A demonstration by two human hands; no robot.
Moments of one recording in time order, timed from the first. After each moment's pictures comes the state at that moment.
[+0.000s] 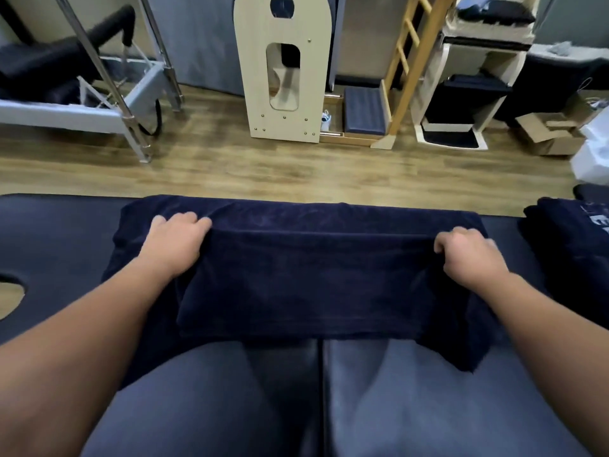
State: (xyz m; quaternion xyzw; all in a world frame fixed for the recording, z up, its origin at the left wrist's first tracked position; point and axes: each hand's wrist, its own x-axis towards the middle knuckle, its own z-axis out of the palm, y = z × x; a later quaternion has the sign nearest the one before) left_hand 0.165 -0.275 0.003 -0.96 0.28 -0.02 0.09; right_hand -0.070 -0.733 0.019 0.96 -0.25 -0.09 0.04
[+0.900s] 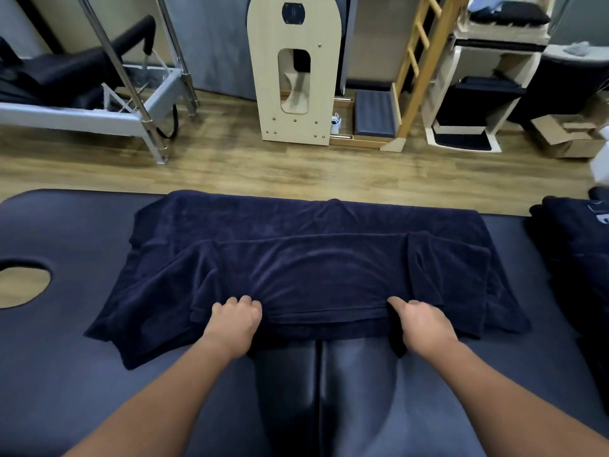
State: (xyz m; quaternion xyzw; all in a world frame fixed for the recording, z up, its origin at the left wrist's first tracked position) left_hand -0.002 -0.306 -0.058 -0.93 0.29 0.16 0.15; right_hand -0.143 -0.633 -0.053 0.96 -0.17 -0.20 0.01
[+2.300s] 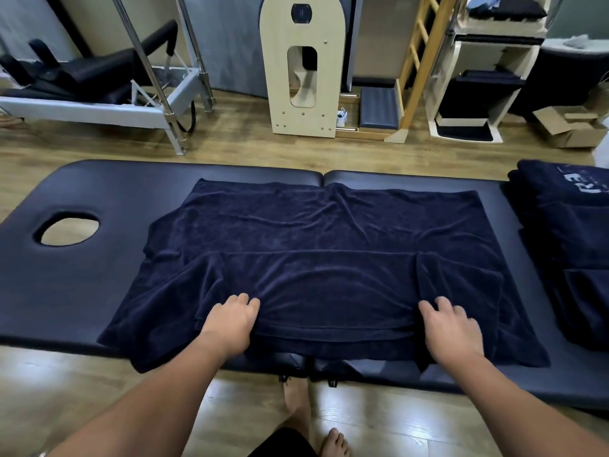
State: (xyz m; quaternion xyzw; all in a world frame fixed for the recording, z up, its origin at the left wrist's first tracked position) left_hand -0.147 -0.241 -0.054 -0.93 0.29 0.19 0.12; right_hand -0.320 -0.603 -0.052 0.96 -0.24 -0.14 0.07
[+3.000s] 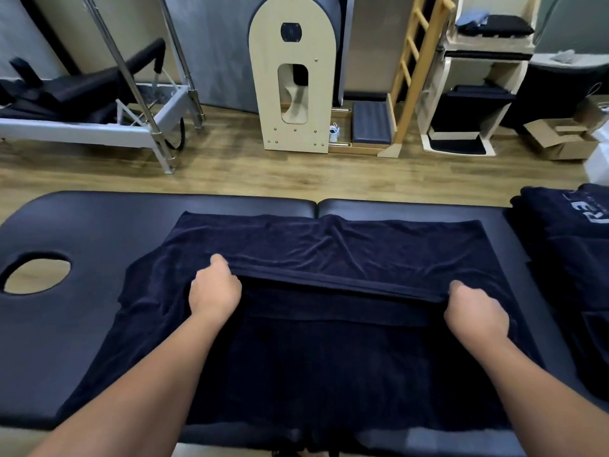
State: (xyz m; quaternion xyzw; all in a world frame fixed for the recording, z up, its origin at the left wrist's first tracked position) left_hand -0.024 -0.308 0.016 -0.98 -0.03 0.07 -0.20; right_hand -0.217 -0.676 -0.009 0.92 -0.37 -0.09 -0.01
